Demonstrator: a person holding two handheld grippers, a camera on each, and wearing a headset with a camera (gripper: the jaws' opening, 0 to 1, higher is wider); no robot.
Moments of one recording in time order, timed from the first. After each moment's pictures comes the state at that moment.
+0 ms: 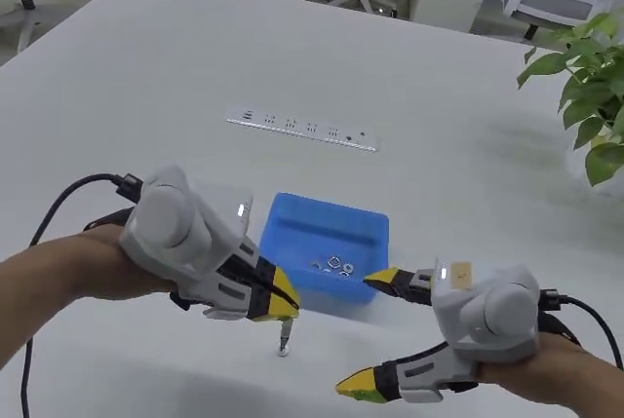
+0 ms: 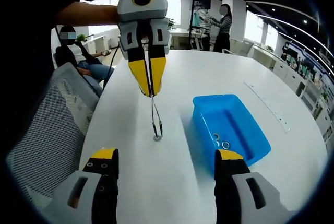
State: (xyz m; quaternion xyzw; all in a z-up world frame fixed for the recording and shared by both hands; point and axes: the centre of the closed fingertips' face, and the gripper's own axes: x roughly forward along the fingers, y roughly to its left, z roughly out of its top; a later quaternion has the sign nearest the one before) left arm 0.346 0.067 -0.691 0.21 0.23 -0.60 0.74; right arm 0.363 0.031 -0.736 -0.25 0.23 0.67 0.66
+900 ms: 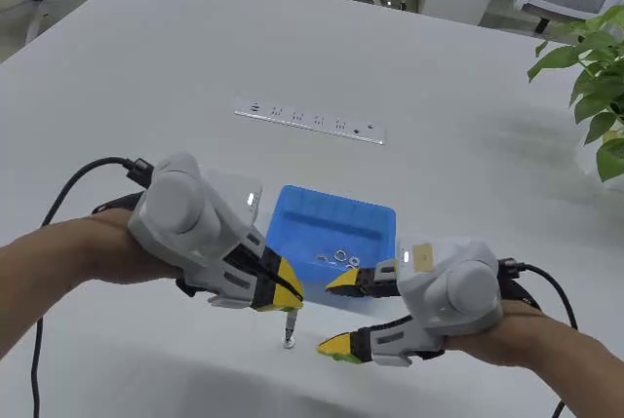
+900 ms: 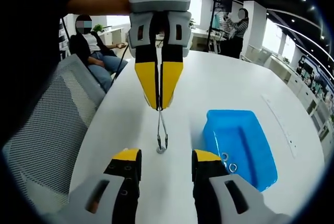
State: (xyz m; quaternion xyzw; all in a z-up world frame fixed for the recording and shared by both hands) left arm 0.347 0.068 -0.690 0.22 0.24 -0.60 0.73; right arm 0.356 0.065 -0.742 -0.28 0.21 0.71 0.60
